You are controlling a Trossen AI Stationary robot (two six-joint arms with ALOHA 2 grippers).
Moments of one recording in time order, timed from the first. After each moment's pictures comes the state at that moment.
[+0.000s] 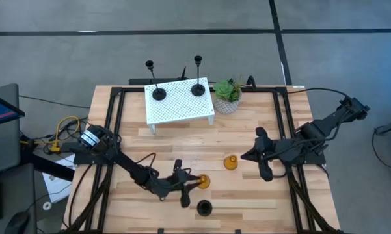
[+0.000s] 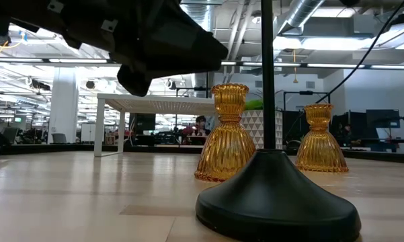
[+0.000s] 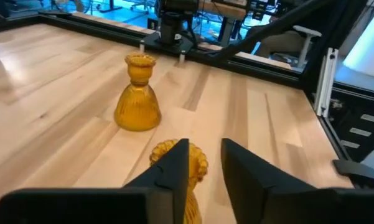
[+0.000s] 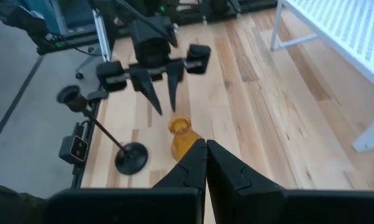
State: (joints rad) left arm -0.60 1.72 0.83 0.78 -0.73 -0.34; right arm 0.56 0.99 1.01 -0.65 0.42 0.50
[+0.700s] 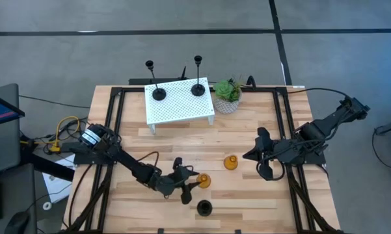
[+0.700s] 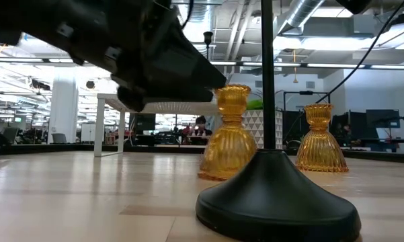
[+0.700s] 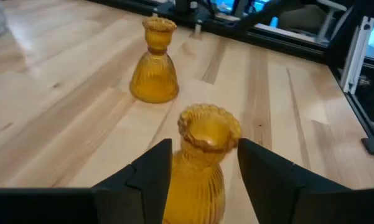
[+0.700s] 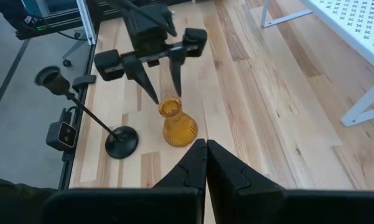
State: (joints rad) left arm -0.55 1.72 0.83 0.64 -0.67 -0.43; right arm 0.56 0.99 1.01 -0.73 0.42 0.55
